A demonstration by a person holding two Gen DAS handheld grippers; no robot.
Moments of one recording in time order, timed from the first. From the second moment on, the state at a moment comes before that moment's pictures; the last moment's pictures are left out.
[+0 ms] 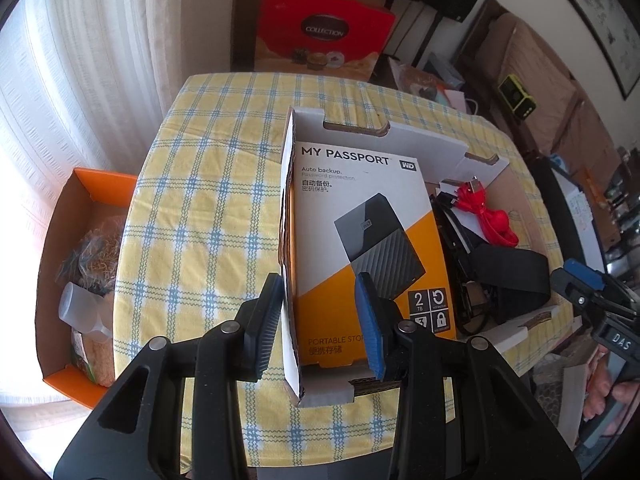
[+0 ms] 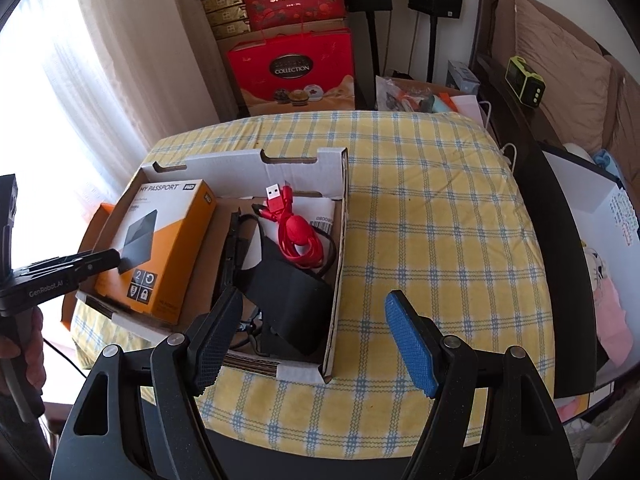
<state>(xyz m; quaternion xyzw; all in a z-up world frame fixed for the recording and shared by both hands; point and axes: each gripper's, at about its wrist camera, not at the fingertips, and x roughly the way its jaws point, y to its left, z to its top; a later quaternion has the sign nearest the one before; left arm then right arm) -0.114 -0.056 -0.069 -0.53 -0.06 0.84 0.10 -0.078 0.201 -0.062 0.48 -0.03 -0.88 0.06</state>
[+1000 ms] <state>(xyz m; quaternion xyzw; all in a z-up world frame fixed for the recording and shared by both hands) -0.100 -0.021 -0.064 -0.52 -0.07 0.84 0.12 -0.071 0.248 -0.081 0.50 -0.06 -0.86 0.03</state>
